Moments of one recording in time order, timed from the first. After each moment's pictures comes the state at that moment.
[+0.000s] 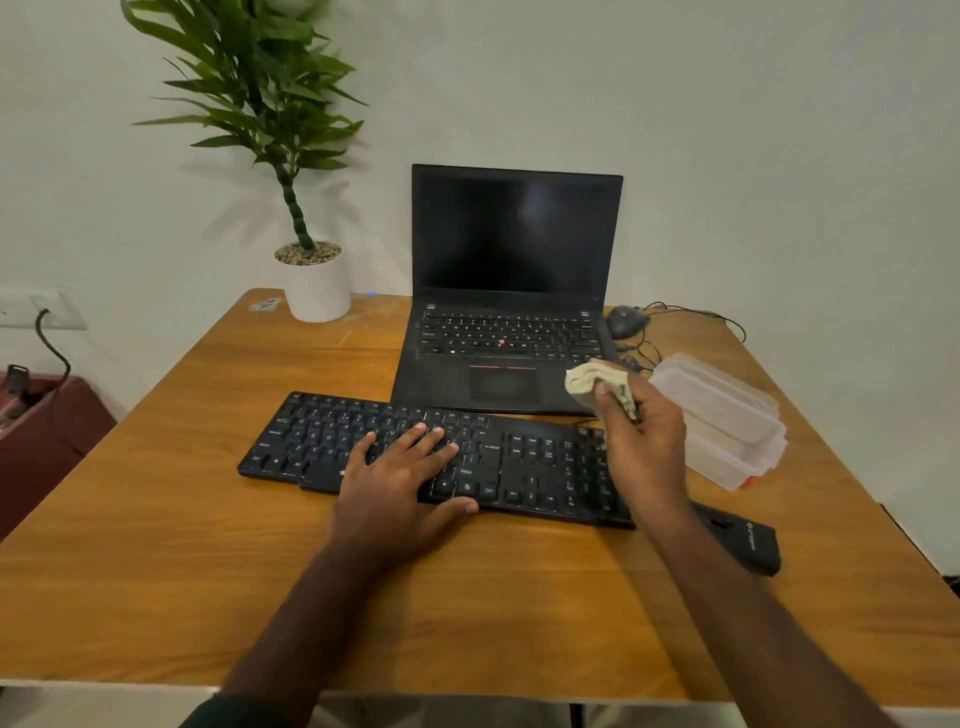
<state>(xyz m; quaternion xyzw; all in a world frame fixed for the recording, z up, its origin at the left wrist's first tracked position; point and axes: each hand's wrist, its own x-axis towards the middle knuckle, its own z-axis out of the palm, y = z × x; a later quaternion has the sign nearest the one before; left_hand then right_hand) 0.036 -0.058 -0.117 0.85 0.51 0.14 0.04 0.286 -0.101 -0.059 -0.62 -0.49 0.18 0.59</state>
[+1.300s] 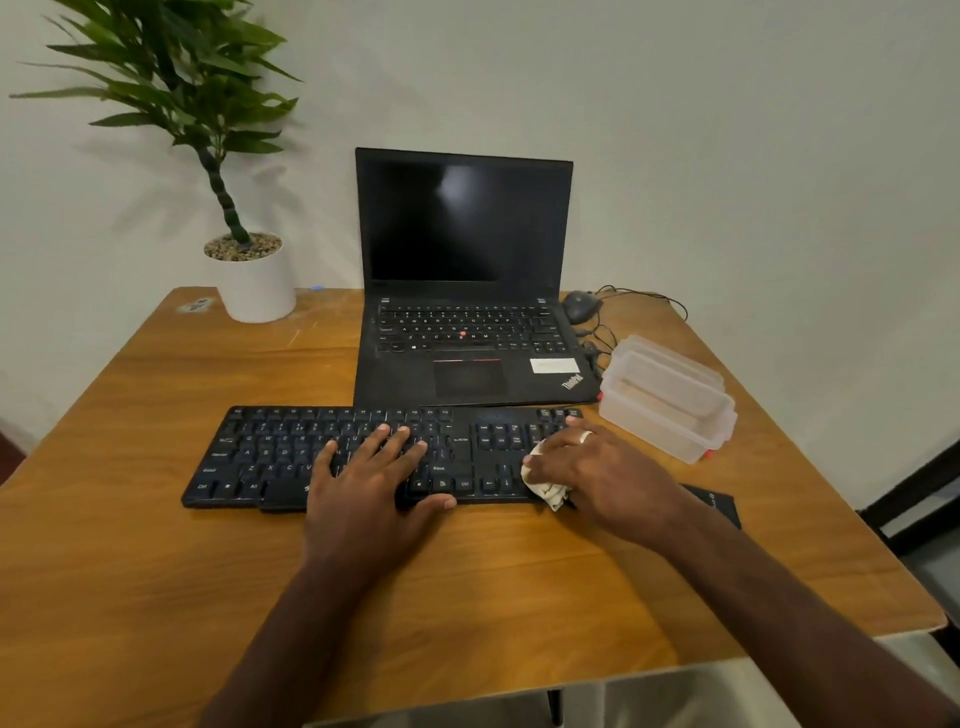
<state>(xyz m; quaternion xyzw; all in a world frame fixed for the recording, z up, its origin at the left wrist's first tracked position) 0.033 -0.050 -0.126 0.84 0.50 0.19 0.01 0.305 -0.123 -0.067 -0.55 -0.83 -0.08 0.09</state>
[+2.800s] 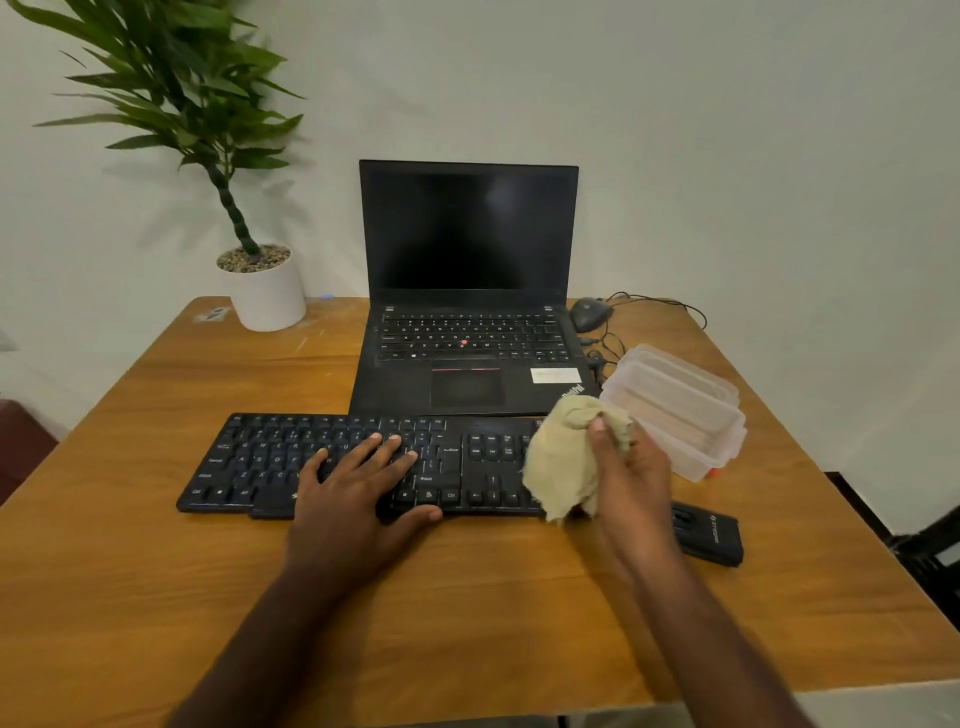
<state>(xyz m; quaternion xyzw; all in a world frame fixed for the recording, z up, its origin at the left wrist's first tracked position) 0.038 -0.051 -0.126 0.84 0.51 0.19 0.02 0.280 -0.138 -0.055 -0.60 -0.30 0.33 0.67</state>
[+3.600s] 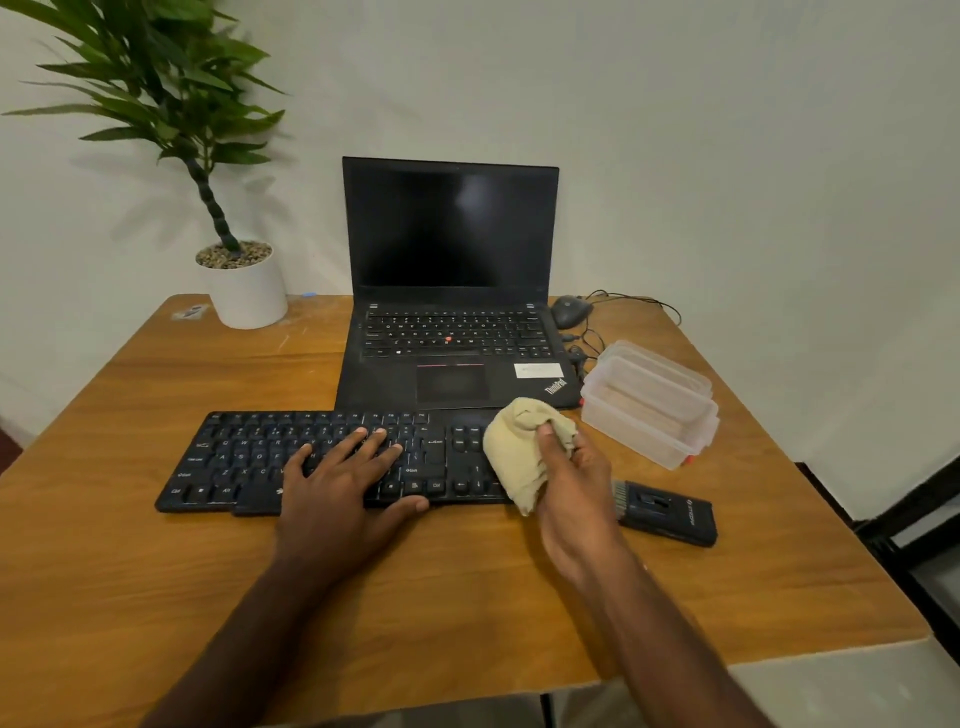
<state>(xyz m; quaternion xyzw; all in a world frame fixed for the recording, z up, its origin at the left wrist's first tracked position) 0.035 -0.049 -0.127 0.84 0.51 0.20 0.02 0.248 -0.131 -0.064 -0.52 -0.21 0.45 0.70</state>
